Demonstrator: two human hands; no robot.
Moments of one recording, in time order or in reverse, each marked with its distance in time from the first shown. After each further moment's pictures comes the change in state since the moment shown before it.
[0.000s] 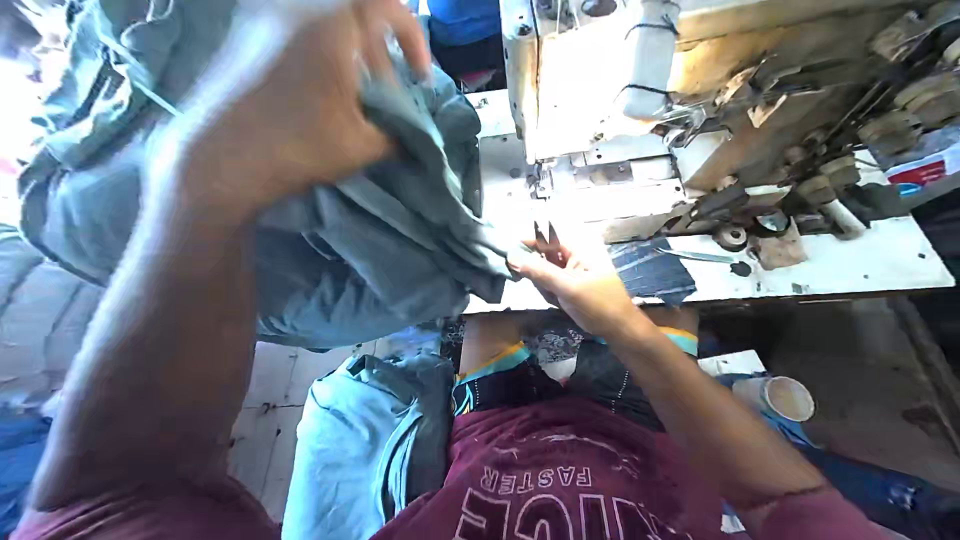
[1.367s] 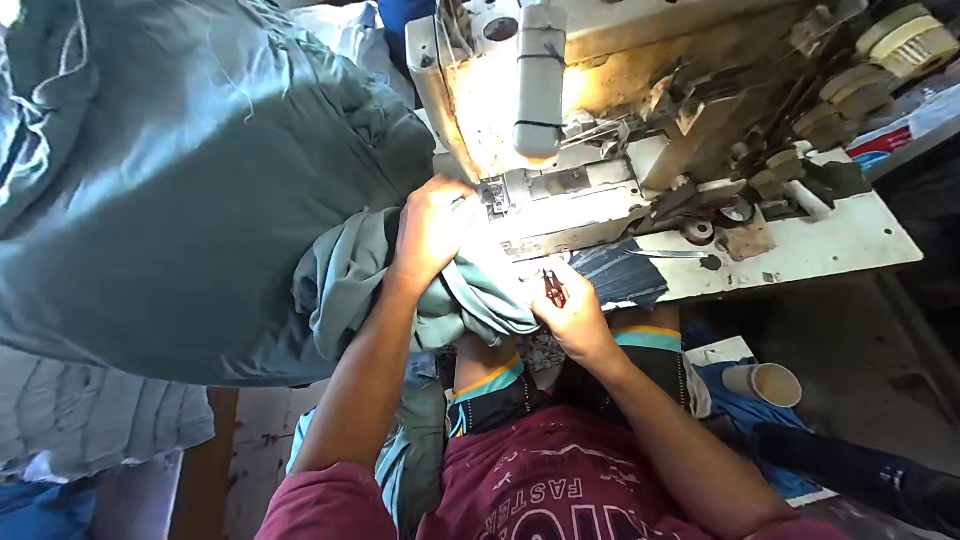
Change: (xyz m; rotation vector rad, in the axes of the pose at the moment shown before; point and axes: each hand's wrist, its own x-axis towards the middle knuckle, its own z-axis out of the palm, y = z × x) left_hand 0.055 0.025 0.212 -0.319 0.291 -0.060; right_hand -0.030 0.080 -0.031 -0.044 0.358 -0.038
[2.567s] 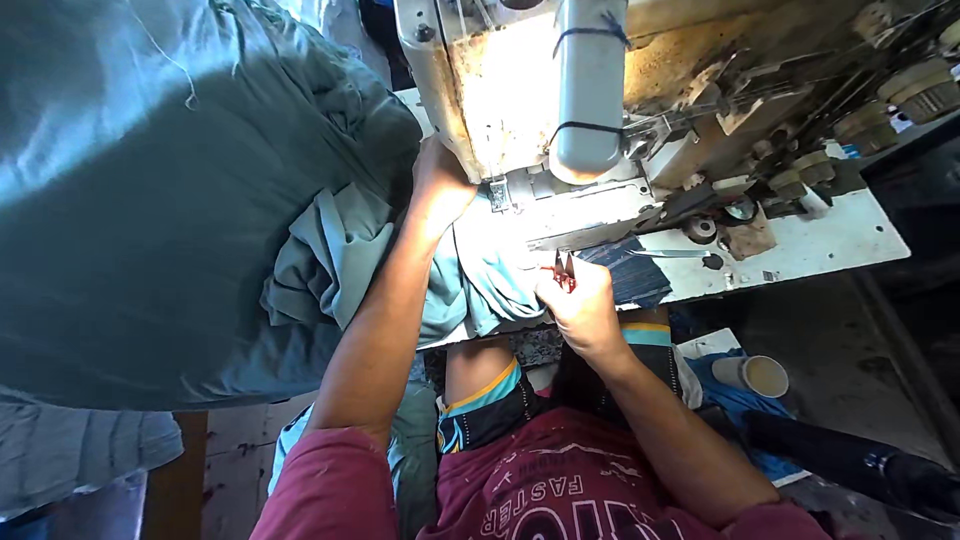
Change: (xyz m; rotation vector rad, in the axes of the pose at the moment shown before) left_hand 0.058 -0.016 0.033 -0.074 -0.014 -0.213; right_hand 0.020 -0.014 0.009 0.024 0.134 -0.027
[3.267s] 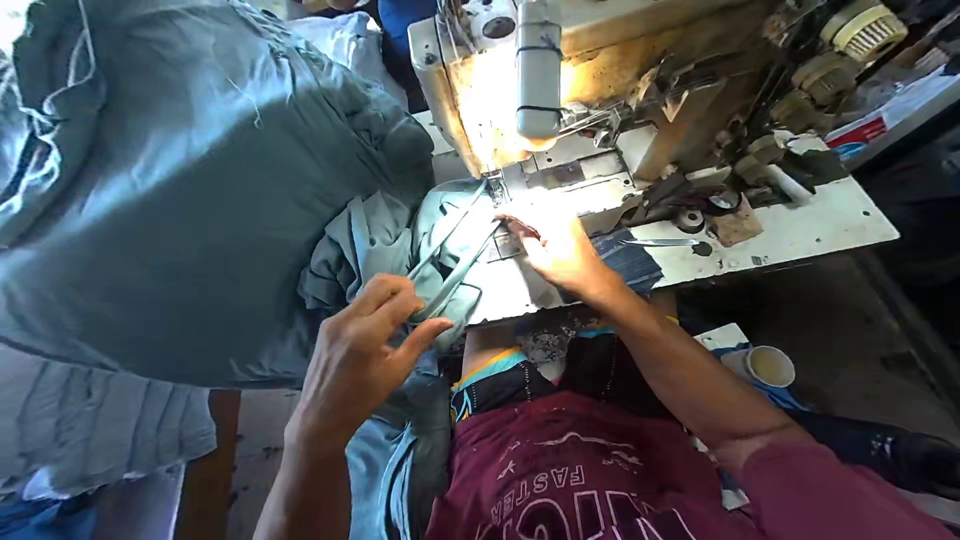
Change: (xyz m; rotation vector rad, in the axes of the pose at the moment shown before) left_hand -0.216 0.050 -0.131 0.201 -0.077 0.221; right_hand 0.045 -0.019 -0.010 -0.630 -0.299 -0.459
